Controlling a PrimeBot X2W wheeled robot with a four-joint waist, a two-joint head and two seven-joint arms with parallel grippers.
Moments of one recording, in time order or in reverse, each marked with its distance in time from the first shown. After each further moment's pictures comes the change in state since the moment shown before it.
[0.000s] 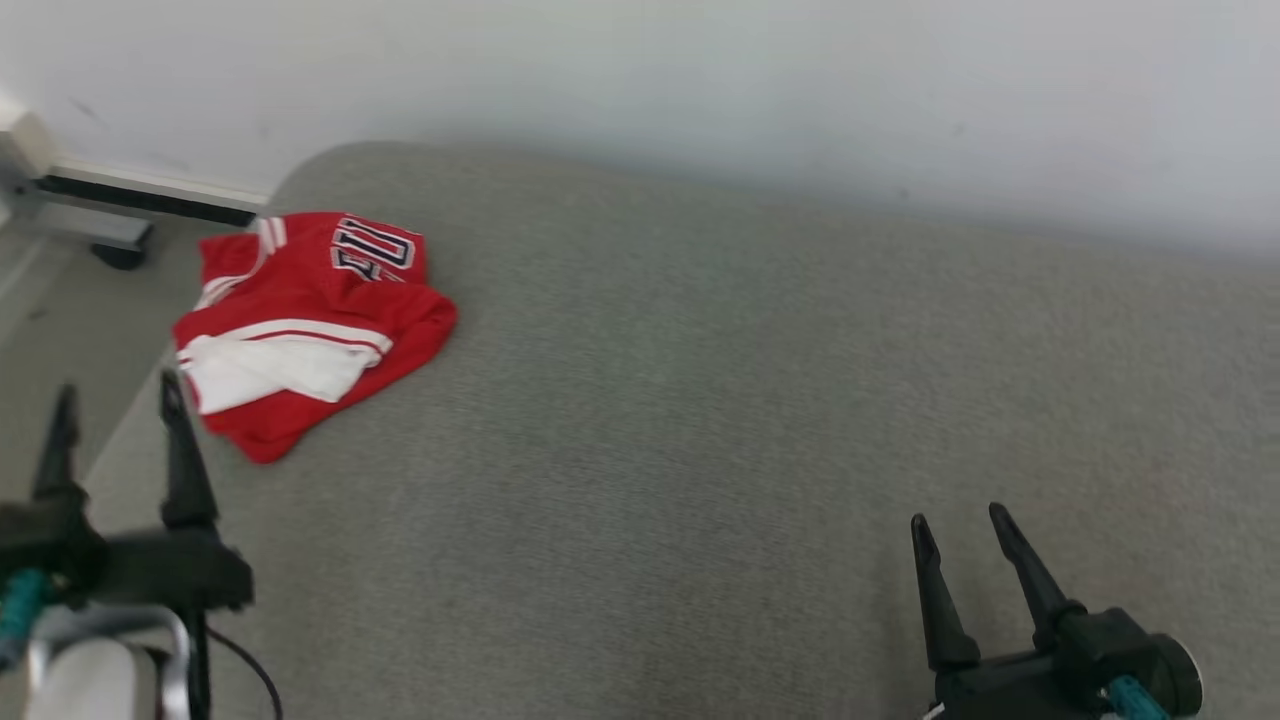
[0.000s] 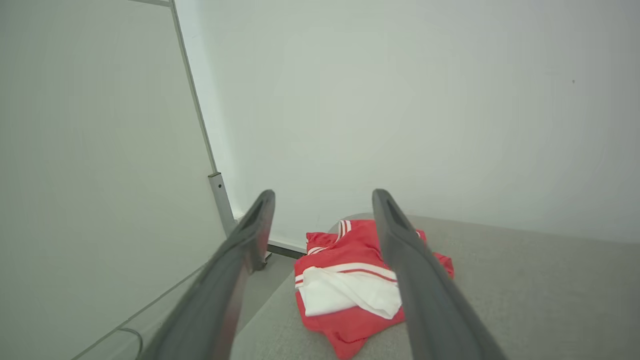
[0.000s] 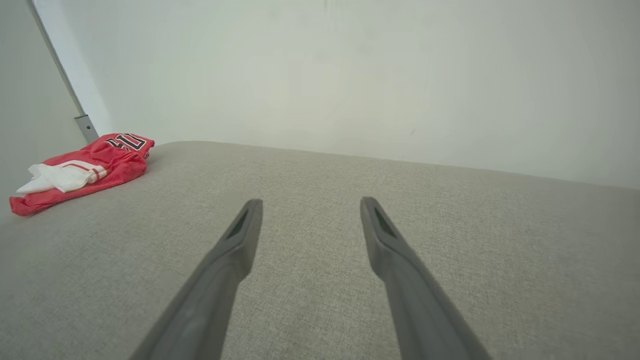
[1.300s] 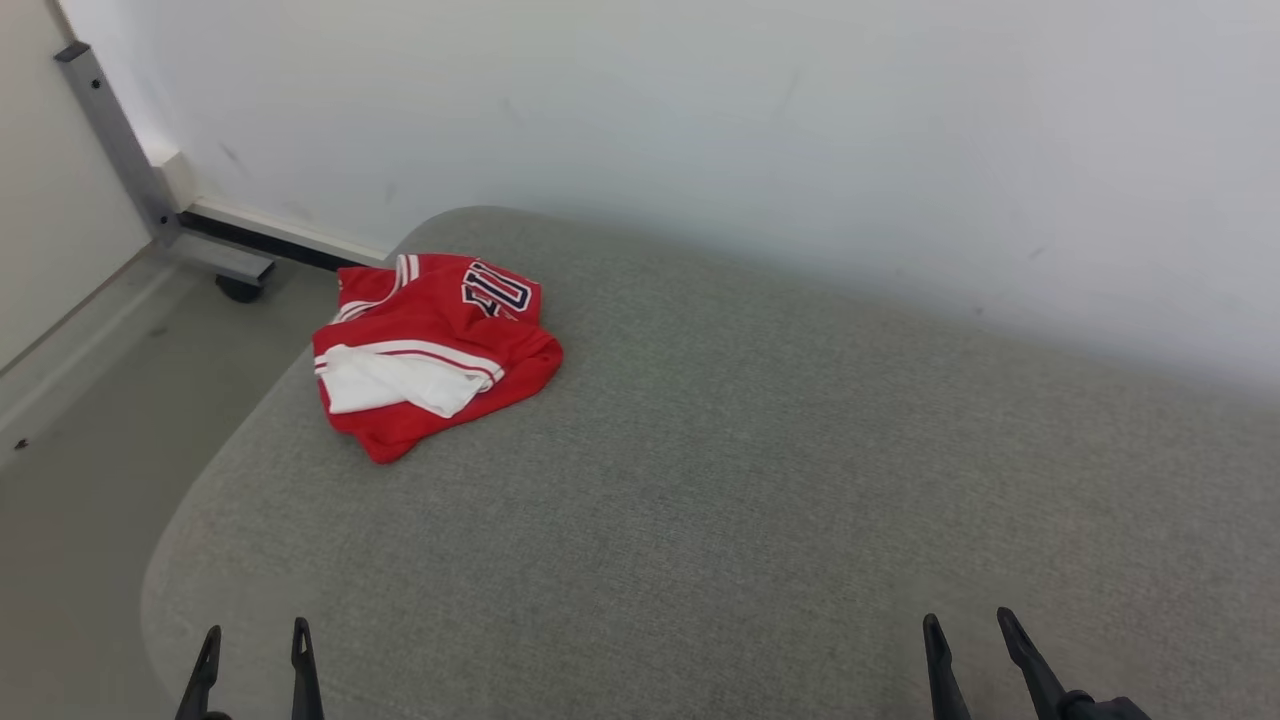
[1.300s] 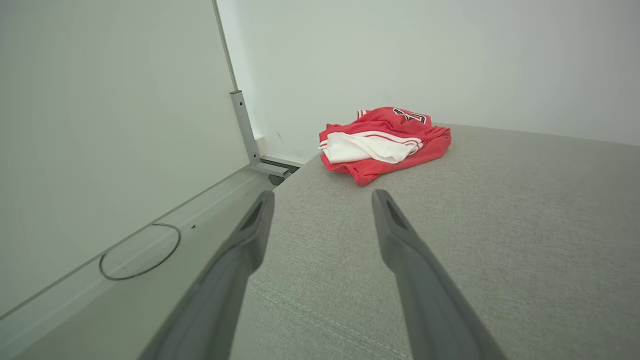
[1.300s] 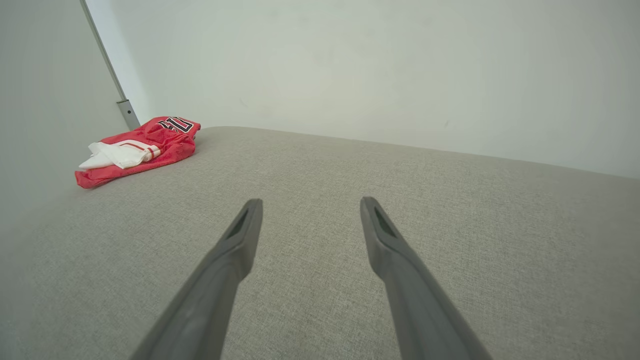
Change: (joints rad) left arm 0.336 -0.072 -0.065 -0.044 0.080 0.004 -0.010; right arm 0.130 0.017 -0.021 0.023 0.049 0.000 0.000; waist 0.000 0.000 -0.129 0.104
